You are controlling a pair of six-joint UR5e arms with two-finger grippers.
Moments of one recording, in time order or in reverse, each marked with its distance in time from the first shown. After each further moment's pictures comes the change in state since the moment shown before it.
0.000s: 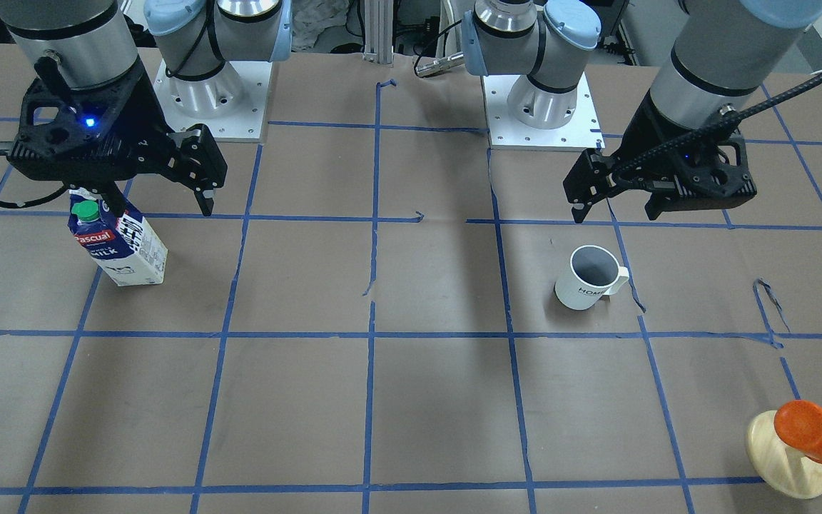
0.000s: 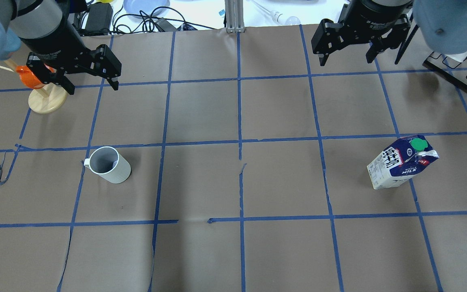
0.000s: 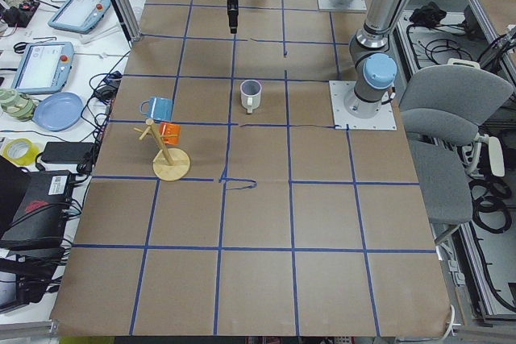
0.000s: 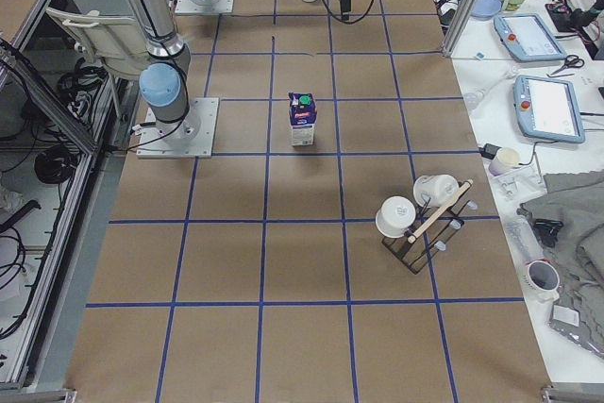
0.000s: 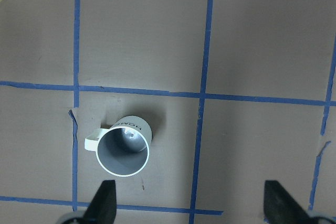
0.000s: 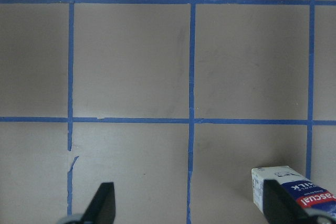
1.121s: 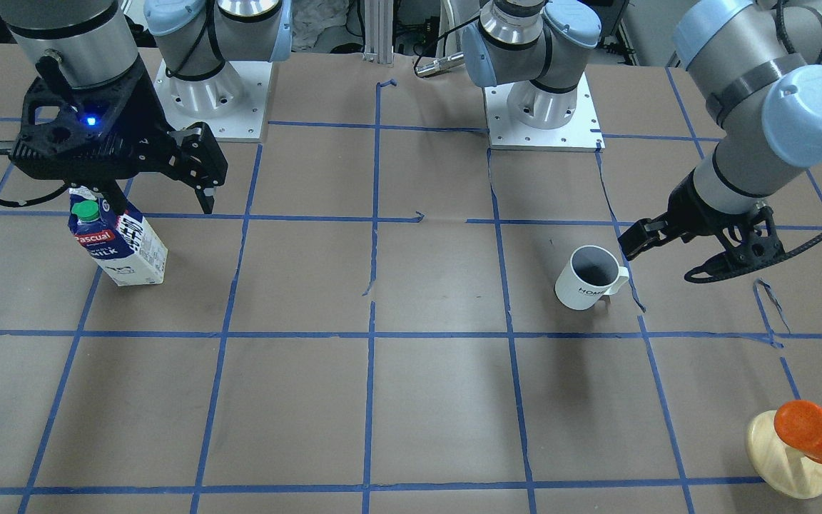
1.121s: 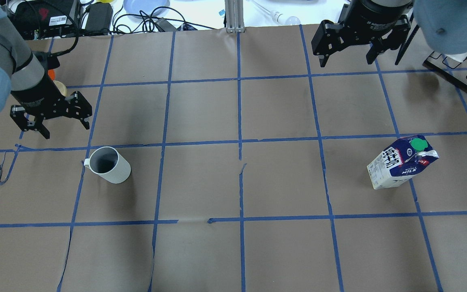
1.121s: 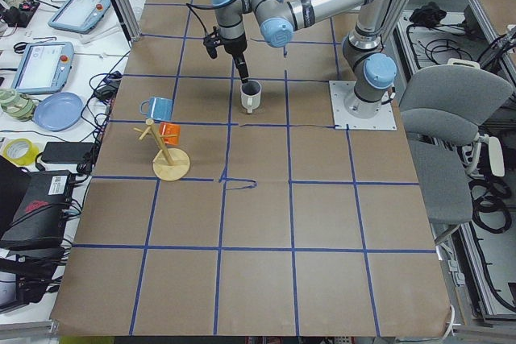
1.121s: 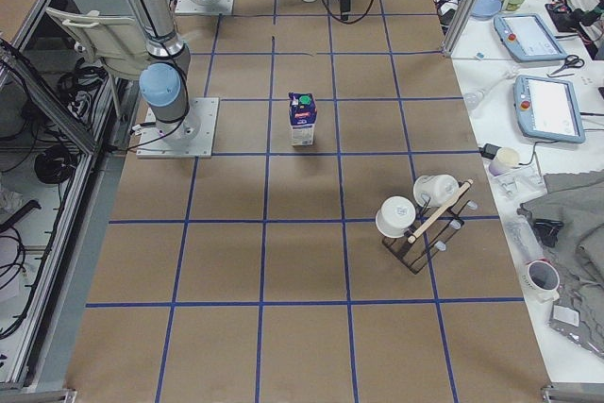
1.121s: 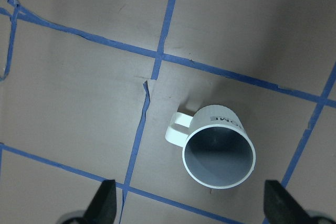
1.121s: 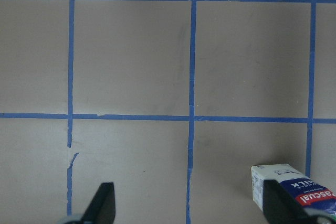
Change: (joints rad) left arm 0.207 -0.051 -0.247 0.156 0.065 -0.034; right arm 0.000 -0.001 0.000 0.011 0.002 -0.007
